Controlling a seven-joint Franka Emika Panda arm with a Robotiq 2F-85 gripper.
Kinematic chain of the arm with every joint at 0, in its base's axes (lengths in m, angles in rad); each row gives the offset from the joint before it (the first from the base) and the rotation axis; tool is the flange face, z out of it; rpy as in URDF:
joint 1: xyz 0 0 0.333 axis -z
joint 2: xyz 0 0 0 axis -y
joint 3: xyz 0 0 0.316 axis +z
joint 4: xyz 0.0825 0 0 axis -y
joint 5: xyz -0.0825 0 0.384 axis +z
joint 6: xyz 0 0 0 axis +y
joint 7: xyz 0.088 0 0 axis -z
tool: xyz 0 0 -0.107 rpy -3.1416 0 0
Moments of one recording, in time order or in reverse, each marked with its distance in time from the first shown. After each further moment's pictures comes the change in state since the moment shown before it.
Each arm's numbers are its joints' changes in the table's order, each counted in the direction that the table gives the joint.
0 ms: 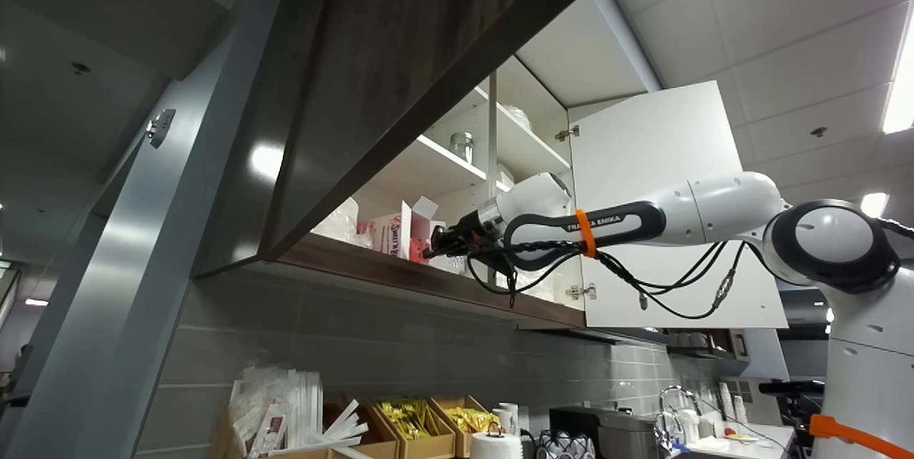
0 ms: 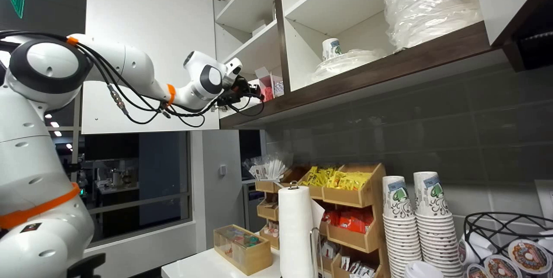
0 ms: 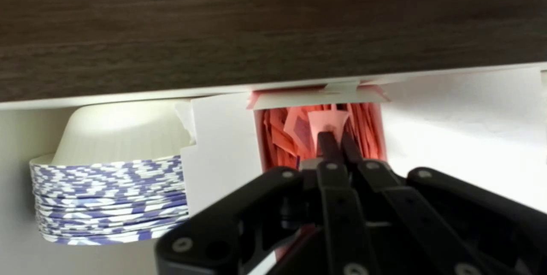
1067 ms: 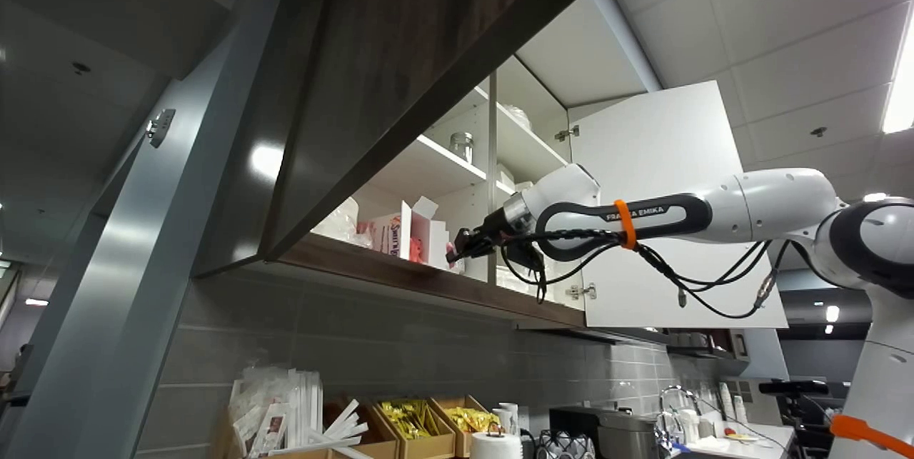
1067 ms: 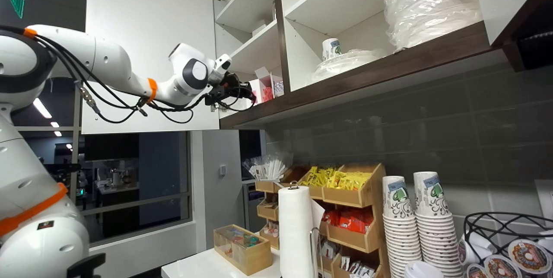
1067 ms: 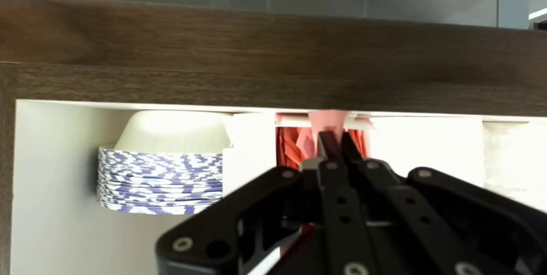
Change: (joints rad) arm -0.176 0.167 -0.158 -0.143 0.025 0.112 -0.149
